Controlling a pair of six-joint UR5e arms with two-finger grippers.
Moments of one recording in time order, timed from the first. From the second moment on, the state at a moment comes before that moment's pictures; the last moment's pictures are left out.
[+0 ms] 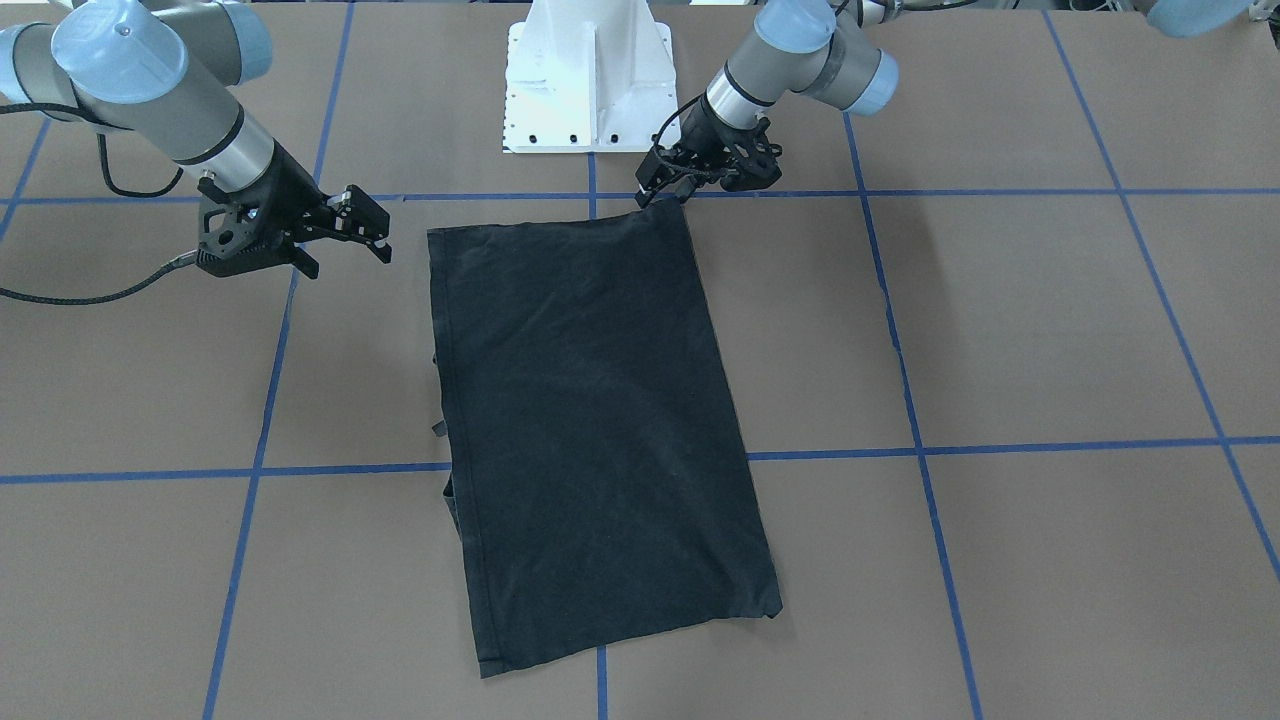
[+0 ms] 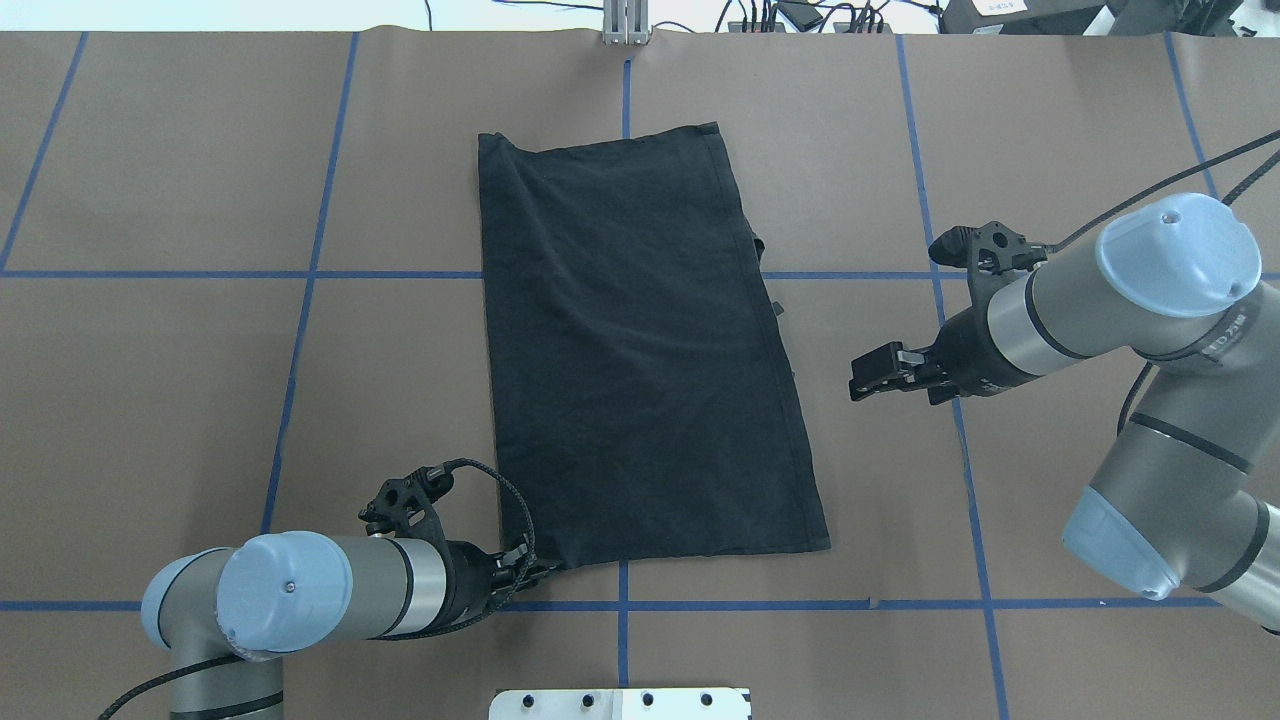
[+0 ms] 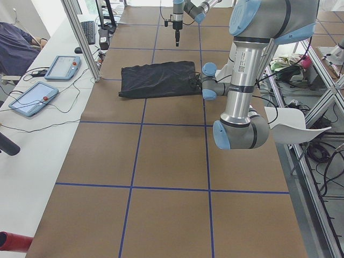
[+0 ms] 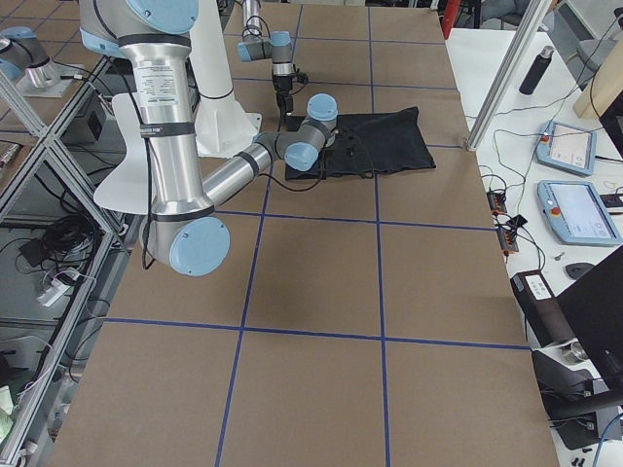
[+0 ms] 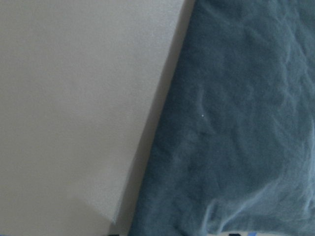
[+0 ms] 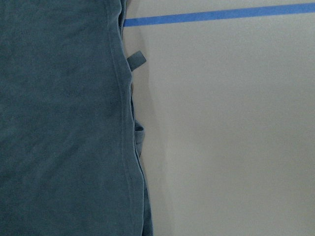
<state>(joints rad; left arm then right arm) -0.19 -1.86 -1.81 -2.30 -1.66 -1.94 0.70 -1.42 1.96 -1.19 2.14 1.14</state>
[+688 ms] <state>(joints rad) -0.19 -1.86 -1.80 -2.30 -1.66 -1.94 0.70 -1.42 1.96 -1.19 2.14 1.14</state>
